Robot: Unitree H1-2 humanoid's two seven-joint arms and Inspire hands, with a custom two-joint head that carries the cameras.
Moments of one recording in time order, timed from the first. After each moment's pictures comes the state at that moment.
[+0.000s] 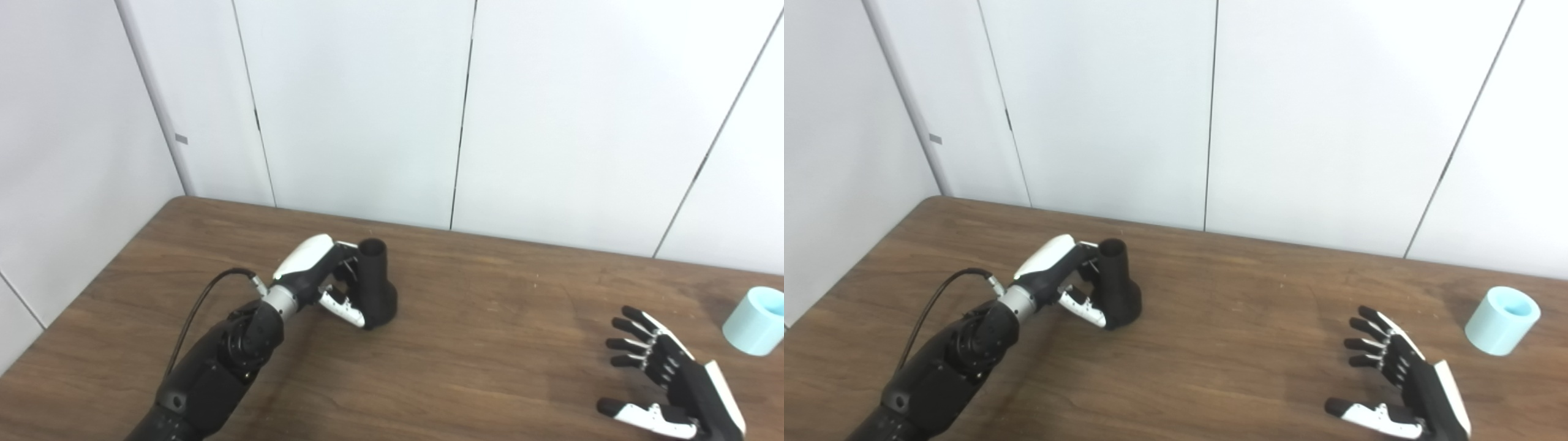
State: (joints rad) left arm -0.44 0.48 -0.29 0.19 0.43 0.03 -0.20; right arm -0.09 -0.19 -0.03 0.03 0.00 -0.17 0.15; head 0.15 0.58
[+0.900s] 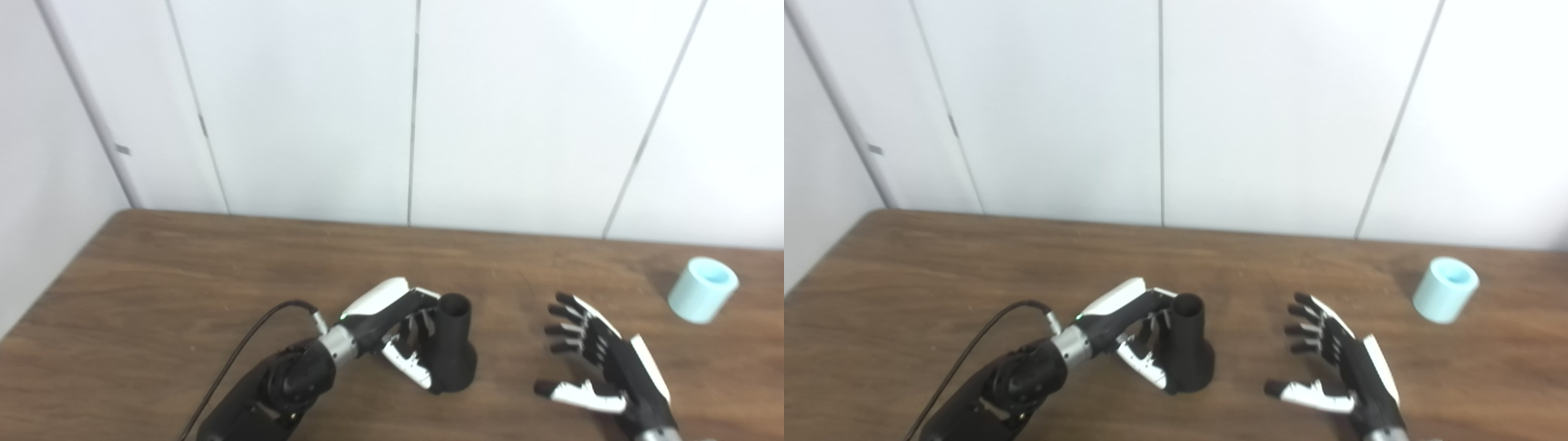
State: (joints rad) left arm -0.44 0.28 -0.48 0.14 0.43 -0.03 -0.28; right arm -0.07 -0.15 -0.01 -0.02 -0.07 -0.11 0.12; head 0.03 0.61
